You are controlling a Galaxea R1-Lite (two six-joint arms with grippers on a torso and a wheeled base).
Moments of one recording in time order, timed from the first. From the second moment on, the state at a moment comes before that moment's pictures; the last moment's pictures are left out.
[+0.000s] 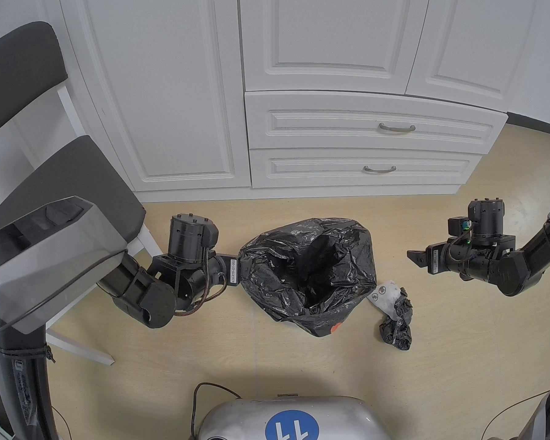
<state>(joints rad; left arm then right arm) -0.46 2.24 -1.04 -0.74 0.20 -0.16 0.13 1.98 -0.82 -0.69 -0.02 -0.05</state>
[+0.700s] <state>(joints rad) -0.47 2.19 -1.03 -0.74 0.20 -0.16 0.16 1.98 -0.82 -0.70 -0.02 -0.06</state>
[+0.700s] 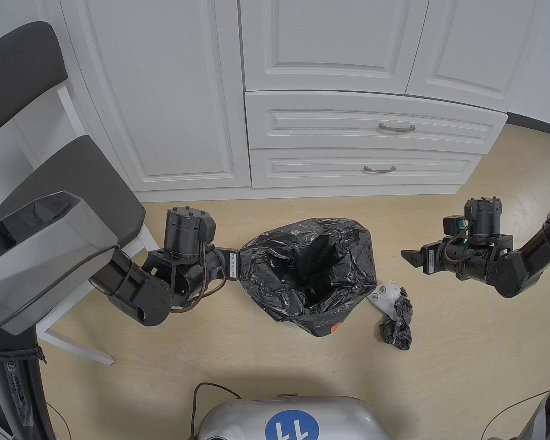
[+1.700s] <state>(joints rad) -0.48 2.41 -1.24 -0.81 0.21 -0.29 0.38 2.44 -1.20 -1.00 -0.18 0.25</state>
